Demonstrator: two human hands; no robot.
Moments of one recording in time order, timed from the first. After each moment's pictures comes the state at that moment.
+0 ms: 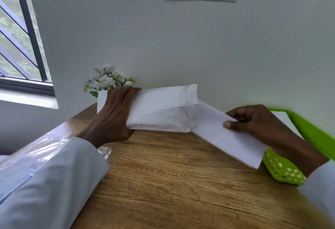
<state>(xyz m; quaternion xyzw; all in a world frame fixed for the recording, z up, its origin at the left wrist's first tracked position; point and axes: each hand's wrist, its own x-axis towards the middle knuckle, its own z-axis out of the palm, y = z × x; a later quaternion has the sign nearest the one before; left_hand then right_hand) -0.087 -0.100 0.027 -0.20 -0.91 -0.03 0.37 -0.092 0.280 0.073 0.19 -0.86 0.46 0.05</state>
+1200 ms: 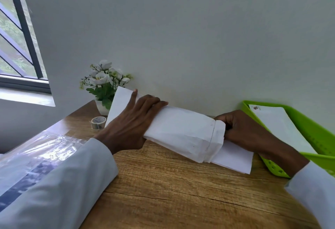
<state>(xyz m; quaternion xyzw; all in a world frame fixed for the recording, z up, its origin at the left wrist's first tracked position) -0.088 -0.057 0.016 -0.29 -0.89 0.11 0.34 -0.079 0.252 0.063 0.24 -0.89 0.38 0.01</state>
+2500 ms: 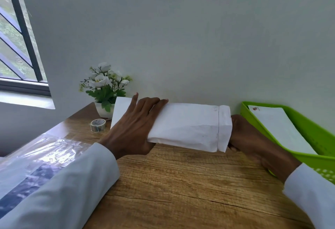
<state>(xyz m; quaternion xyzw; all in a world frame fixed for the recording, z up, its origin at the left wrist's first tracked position) -0.080 -0.044 0.016 -0.26 -0.90 0.04 0.34 -0.078 0.246 0.050 0.15 -0.86 0.49 0.00</state>
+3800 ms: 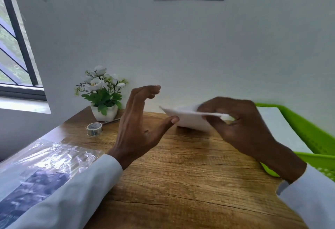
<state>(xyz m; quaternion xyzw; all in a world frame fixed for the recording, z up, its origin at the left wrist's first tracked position) -0.061 -0.003 0.032 -0.28 -0.73 -0.36 0.50 -0.056 0.233 0.079 0.43 -0.76 0.31 0.37</state>
